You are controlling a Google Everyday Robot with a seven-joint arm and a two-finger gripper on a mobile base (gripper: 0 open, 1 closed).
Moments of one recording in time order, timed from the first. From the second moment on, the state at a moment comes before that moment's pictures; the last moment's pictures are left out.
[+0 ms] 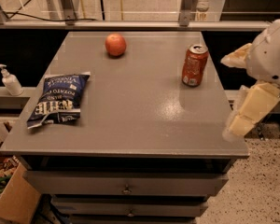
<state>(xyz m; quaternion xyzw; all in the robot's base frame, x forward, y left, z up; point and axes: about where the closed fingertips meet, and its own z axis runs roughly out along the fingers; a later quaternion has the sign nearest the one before) 0.427 -0.174 0.948 -0.61 0.76 0.08 0.21</state>
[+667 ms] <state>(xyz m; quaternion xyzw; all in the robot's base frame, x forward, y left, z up) 0.397 -0.074 0.943 -0.61 0.71 0.26 0.25</state>
